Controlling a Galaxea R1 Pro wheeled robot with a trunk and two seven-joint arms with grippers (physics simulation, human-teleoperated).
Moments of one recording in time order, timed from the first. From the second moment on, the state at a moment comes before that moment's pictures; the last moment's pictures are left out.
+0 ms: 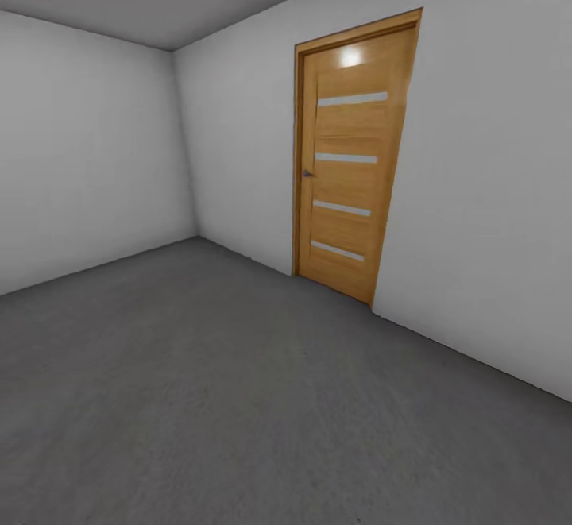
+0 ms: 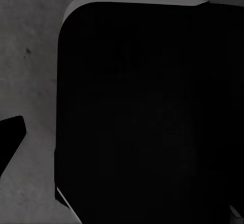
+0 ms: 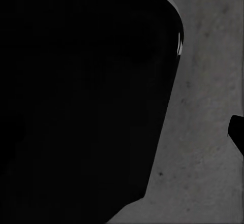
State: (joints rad) left arm 0.00 -0.01 0.01 -0.04 0.10 -0.04 0.00; right arm 0.00 0.00 0.01 0.00 0.17 -0.06 0.00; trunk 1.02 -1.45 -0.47
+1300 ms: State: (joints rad) left arm 0.00 -0.02 0.01 -0.04 0.10 -0.04 0.01; right arm 0.00 0.00 0.00 0.00 0.16 -0.09 0.00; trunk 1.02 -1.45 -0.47
